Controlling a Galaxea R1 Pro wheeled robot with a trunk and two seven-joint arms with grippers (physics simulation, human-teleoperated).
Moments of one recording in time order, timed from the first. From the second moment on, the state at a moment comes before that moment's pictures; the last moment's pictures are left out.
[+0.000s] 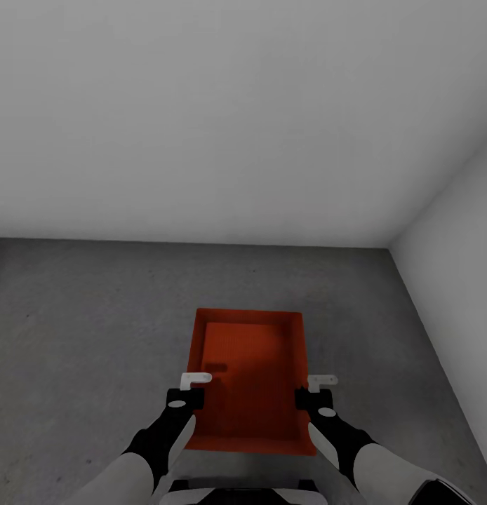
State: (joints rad) left arm -0.62 -0.15 -0.13 -0.46 0.06 0.15 0.29; right arm -0.70 0.03 0.61 -0.26 -0.53 -0.11 -0.27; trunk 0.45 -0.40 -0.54
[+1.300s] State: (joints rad) left arm -0.62 -0.15 -0.12 -0.46 0.05 0.15 0.29; right arm -0.70 0.03 0.60 -0.26 -0.53 -0.11 -0.27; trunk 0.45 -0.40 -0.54
